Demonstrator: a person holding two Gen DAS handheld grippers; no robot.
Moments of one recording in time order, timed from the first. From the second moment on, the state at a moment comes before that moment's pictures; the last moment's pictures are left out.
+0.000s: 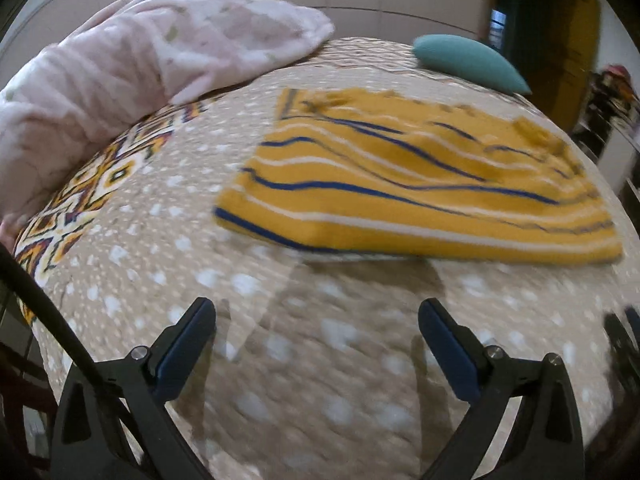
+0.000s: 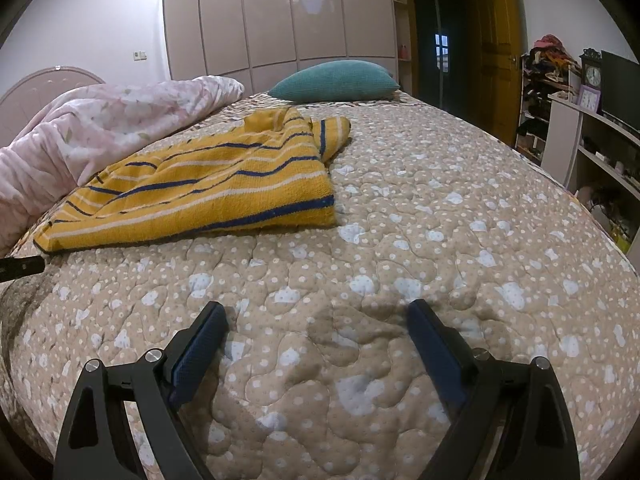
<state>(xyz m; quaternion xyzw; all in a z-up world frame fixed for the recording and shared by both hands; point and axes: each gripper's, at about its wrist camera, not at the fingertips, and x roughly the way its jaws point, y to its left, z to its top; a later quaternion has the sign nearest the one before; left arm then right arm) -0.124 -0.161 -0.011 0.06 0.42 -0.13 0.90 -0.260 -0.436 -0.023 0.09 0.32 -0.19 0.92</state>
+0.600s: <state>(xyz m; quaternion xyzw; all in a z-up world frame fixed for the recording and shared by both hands) -0.151 -0.187 -0.033 0.10 0.42 -0.14 0.89 -0.261 -0.433 -0.025 0.08 0.32 -0.20 0.92</state>
